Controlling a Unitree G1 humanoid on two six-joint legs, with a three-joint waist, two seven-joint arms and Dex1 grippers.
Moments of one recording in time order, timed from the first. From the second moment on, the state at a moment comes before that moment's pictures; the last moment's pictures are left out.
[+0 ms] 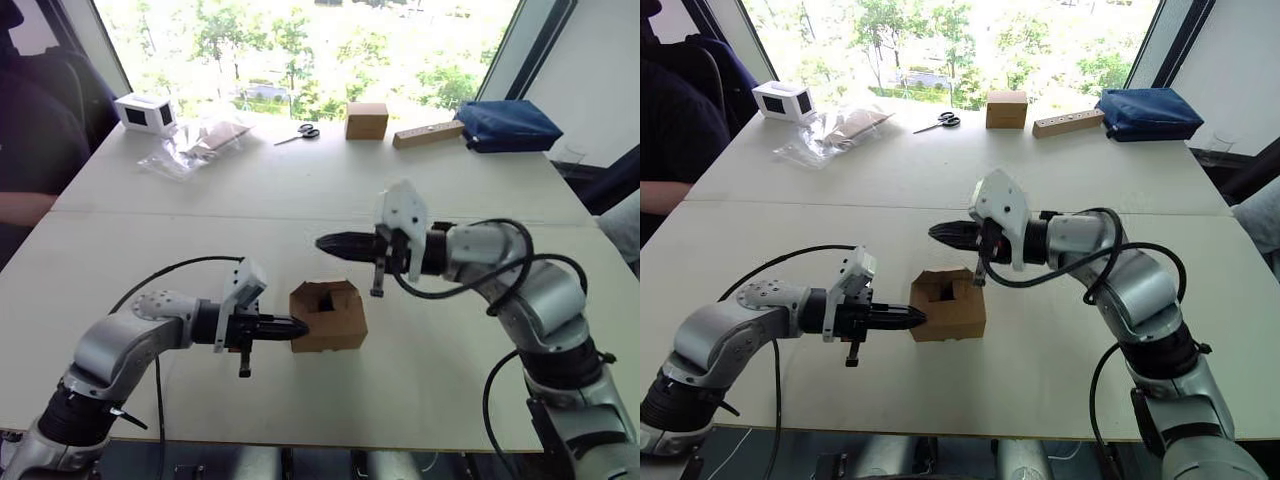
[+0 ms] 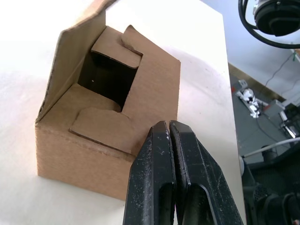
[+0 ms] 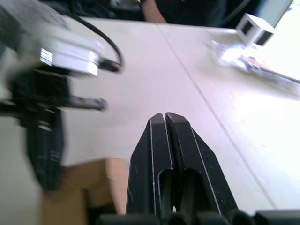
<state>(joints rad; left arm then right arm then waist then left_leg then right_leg) -0.28 0.70 -0.10 -0.38 -0.67 0.85 -1.02 -0.65 -0.60 0.25 -0.34 0.34 0.64 0.83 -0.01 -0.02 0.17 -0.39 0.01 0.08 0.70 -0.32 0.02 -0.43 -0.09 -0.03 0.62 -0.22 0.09</state>
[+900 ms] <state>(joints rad) -0.31 0.70 -0.06 -0.36 -0.75 0.91 -0.98 -0.50 -0.63 0.35 -0.46 0.30 0.68 0.91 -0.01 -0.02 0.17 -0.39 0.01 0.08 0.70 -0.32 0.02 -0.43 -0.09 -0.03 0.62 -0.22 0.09</state>
